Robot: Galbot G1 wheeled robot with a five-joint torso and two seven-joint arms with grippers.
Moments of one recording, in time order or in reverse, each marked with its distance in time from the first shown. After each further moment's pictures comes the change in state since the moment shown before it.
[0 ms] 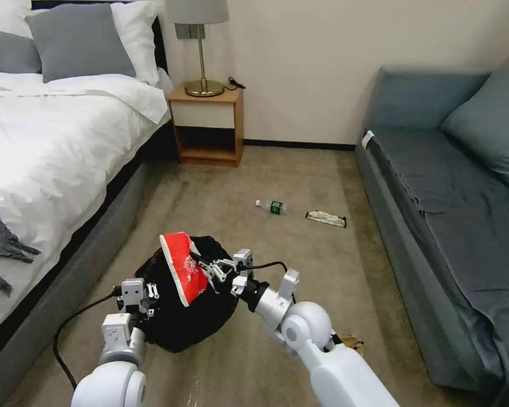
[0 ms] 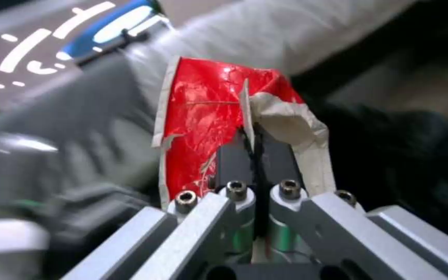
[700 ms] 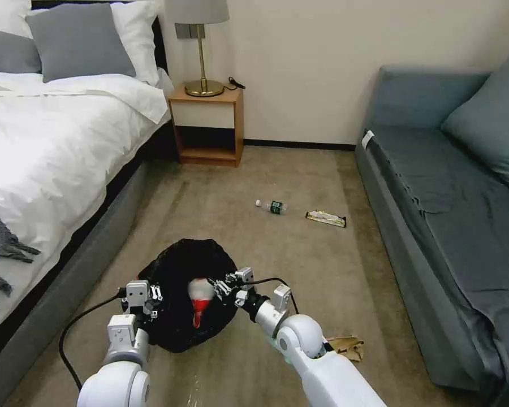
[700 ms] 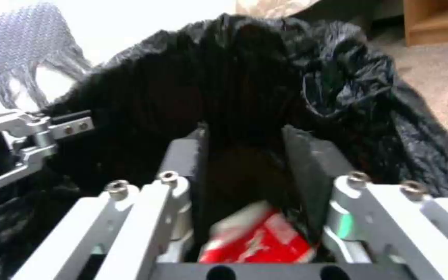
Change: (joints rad) left arm -0.014 0.006 -0.010 0.034 -0.004 -0.012 0.003; right arm -0.024 0.012 0.003 -0.119 -0.137 0.073 0.058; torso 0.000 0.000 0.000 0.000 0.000
